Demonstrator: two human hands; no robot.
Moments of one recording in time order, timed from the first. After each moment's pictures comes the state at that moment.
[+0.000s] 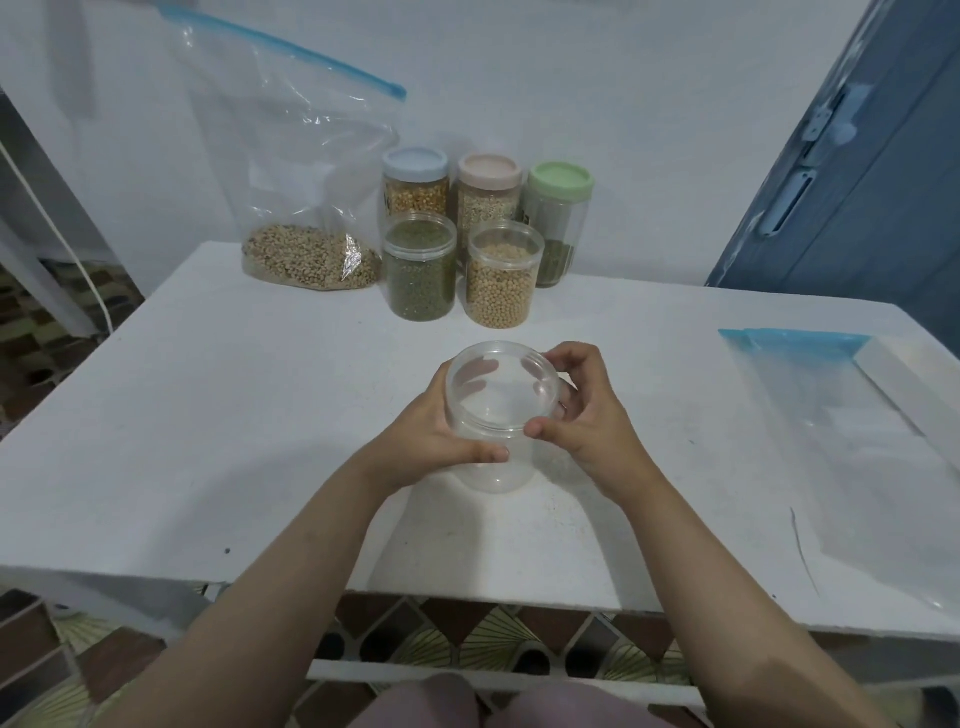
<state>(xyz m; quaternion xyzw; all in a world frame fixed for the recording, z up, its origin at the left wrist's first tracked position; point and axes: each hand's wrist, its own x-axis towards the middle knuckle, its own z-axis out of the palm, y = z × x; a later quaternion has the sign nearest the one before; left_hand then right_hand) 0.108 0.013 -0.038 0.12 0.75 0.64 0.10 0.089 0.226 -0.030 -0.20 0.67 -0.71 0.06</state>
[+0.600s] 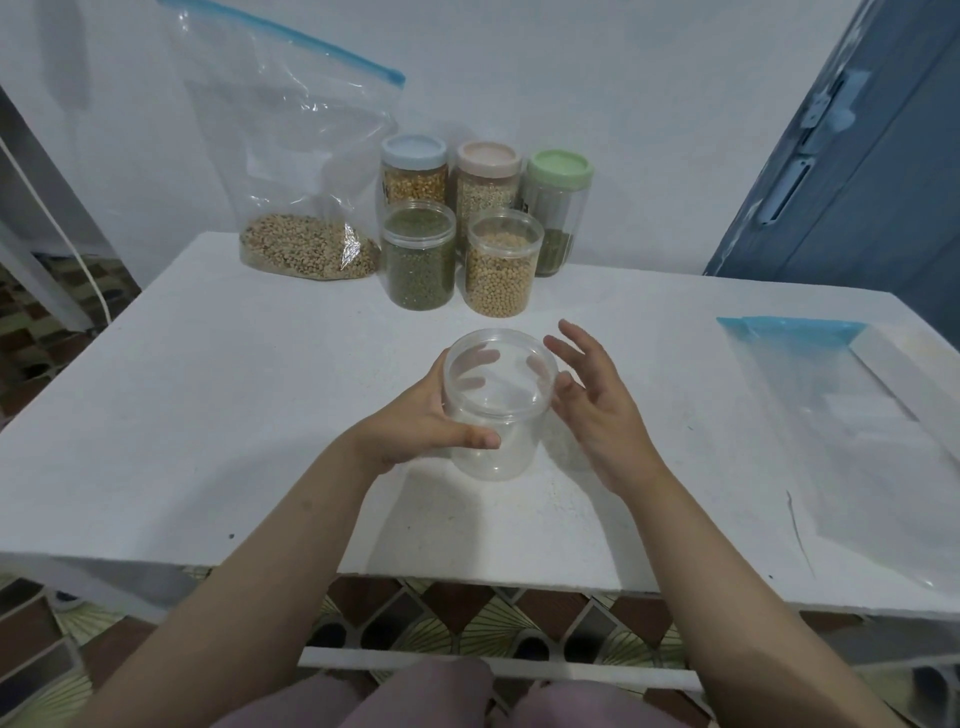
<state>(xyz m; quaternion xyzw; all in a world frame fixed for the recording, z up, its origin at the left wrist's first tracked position) 0.104 0.005 -0.032 0.13 0.74 0.64 0.16 0.101 0.231 -0.029 -0.14 0.72 -0.68 0.02</state>
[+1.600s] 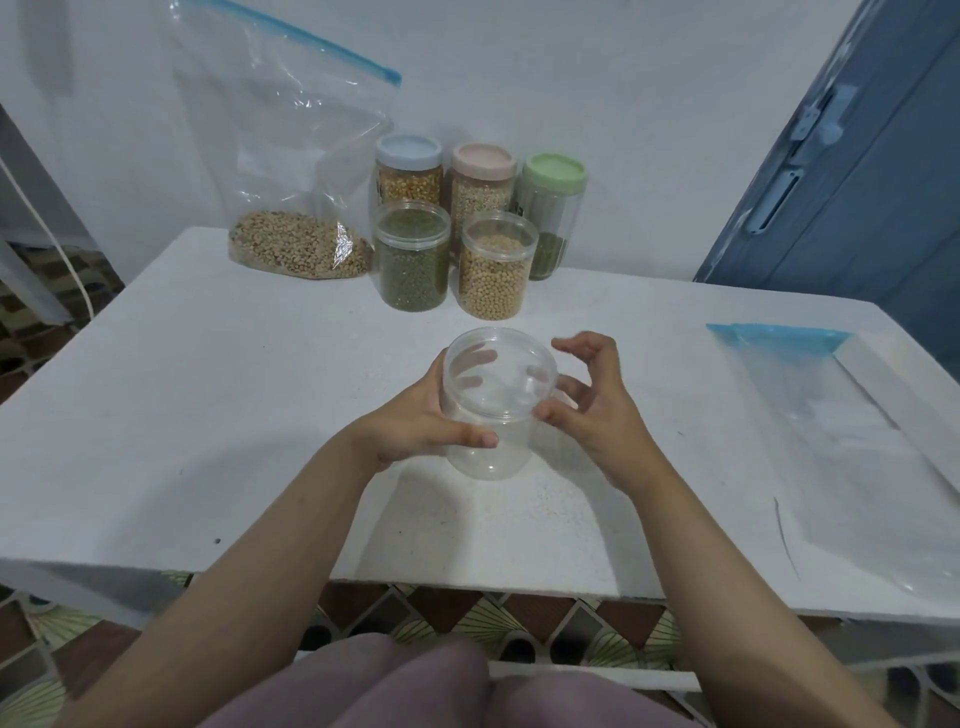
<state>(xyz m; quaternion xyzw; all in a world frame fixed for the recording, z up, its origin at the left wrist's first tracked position) 0.096 0.007 -0.036 0.13 0.72 0.65 0.18 0.095 0.237 -0.020 -0.18 0.71 -0.68 0.05</state>
